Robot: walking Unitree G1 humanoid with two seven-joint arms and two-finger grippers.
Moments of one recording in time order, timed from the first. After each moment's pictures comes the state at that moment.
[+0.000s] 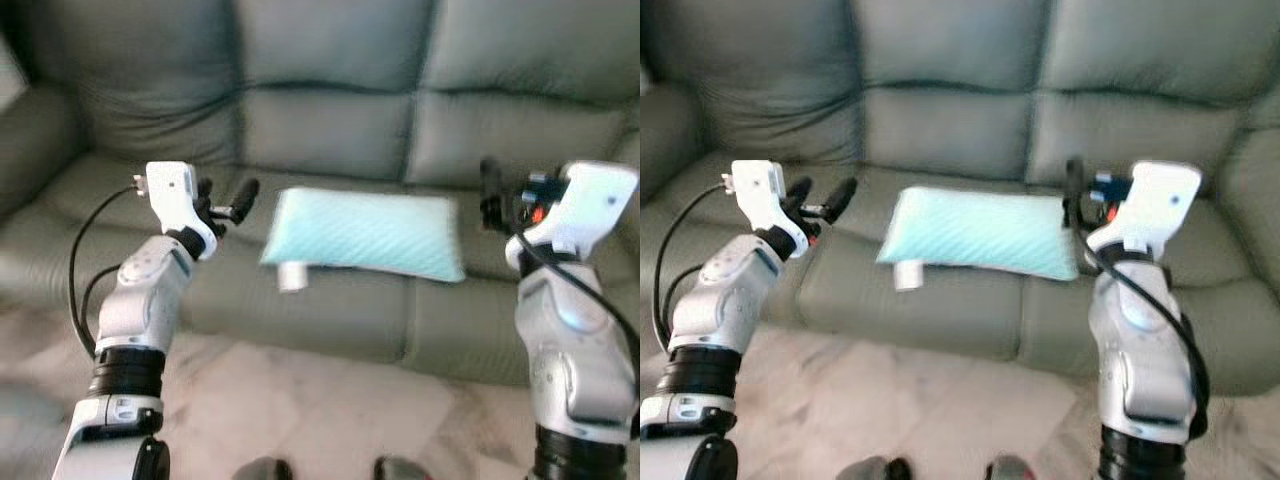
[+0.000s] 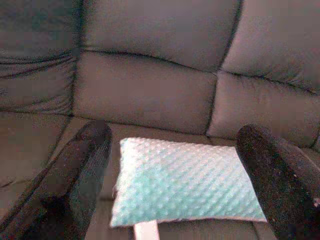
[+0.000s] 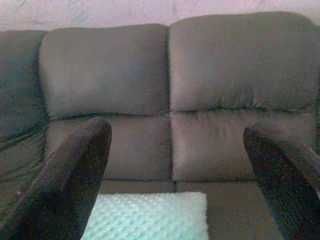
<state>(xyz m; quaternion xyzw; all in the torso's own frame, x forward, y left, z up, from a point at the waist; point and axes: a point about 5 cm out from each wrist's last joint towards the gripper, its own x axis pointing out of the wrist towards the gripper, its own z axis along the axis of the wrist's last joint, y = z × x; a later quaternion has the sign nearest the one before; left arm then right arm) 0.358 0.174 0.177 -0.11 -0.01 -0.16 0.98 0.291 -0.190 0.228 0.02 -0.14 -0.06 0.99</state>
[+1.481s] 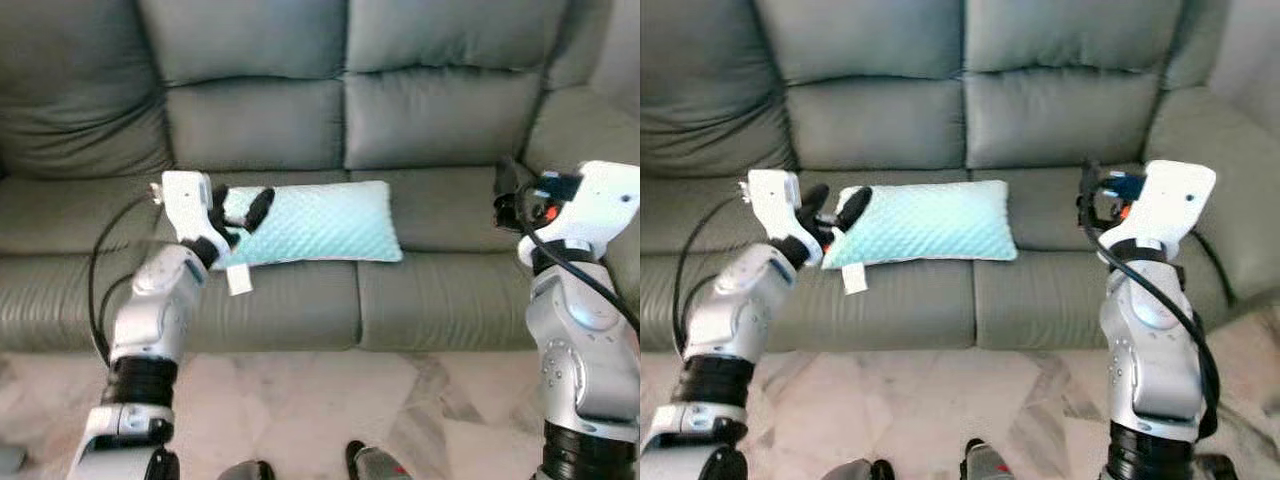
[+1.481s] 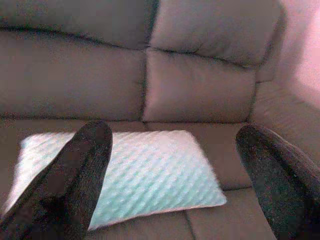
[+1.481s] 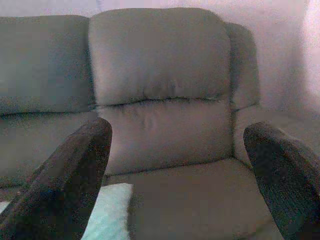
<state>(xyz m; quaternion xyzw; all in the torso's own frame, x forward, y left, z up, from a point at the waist) 0.352 0.161 0.162 -0.12 -0.01 -0.18 0.98 0.292 -0.196 0.228 0.01 -0.13 -0.07 0.99</state>
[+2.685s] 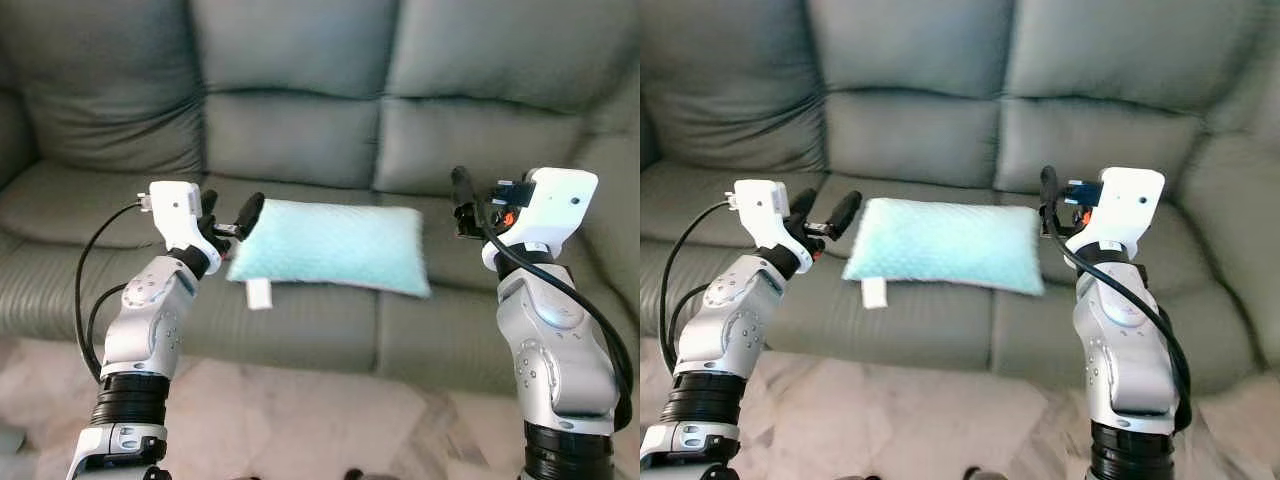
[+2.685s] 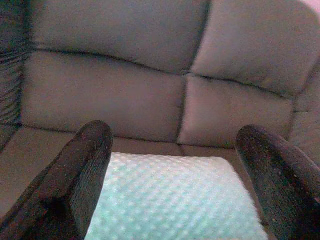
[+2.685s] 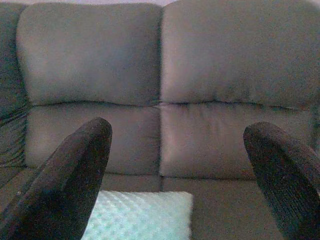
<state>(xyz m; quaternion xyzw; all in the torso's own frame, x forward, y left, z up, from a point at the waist) 0.342 0.169 0.163 -0.11 -0.03 -0.17 0.98 0.299 -0.174 0.217 0.02 -0.11 -0.02 0.99</state>
